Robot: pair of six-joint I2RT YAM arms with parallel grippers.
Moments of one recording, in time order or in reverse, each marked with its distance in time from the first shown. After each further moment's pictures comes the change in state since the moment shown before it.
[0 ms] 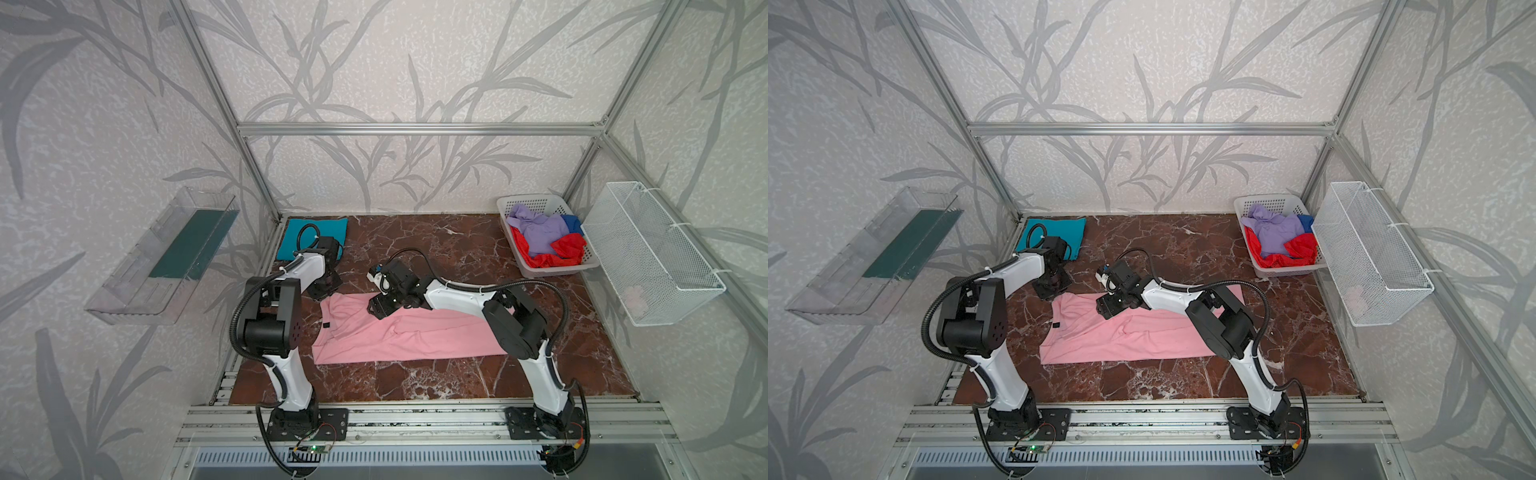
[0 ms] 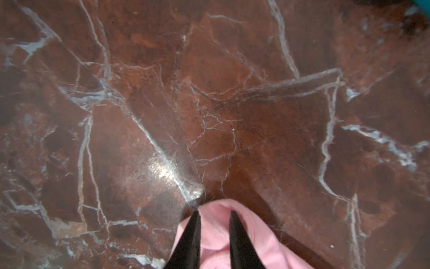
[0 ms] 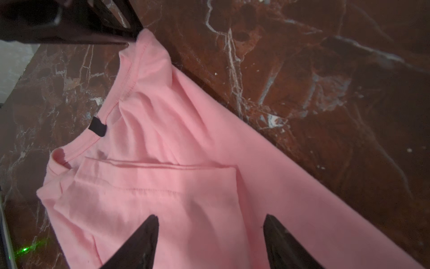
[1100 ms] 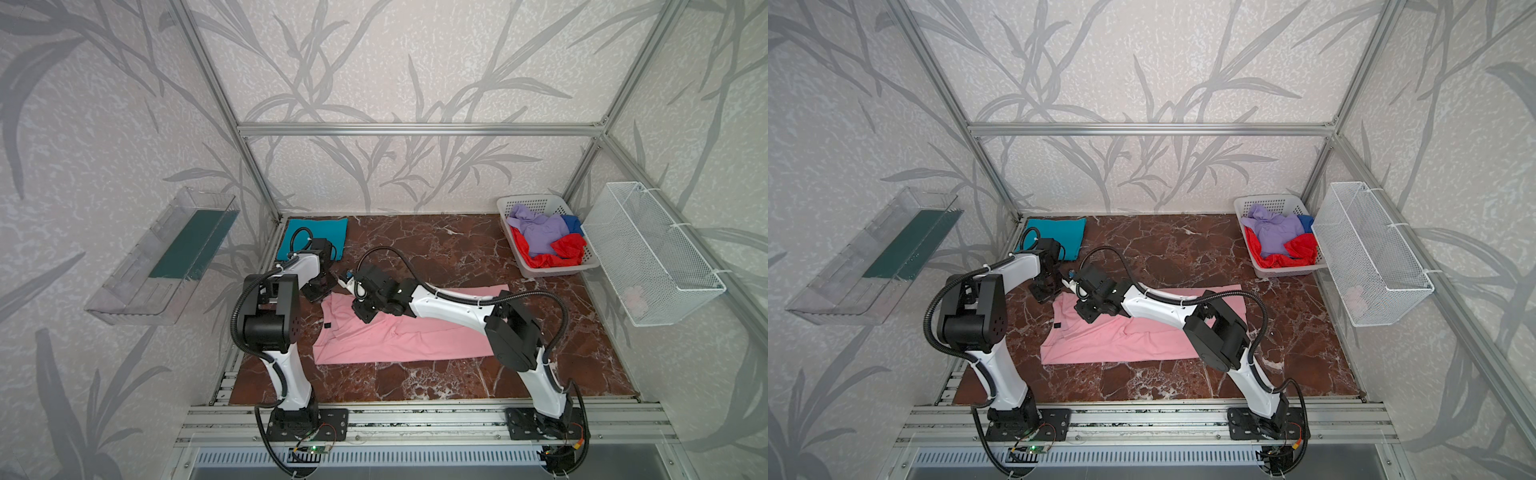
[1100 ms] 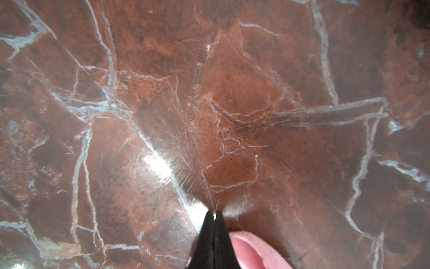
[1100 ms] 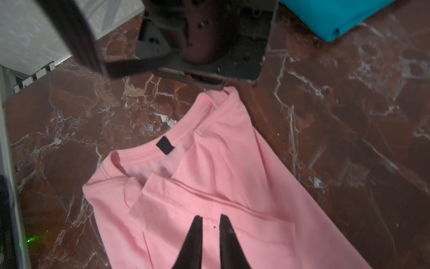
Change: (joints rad) left arm 0.057 0.026 -0.002 0.025 0.026 -0.004; right arm 0.142 0.010 0.222 -0.138 0.182 -0.176
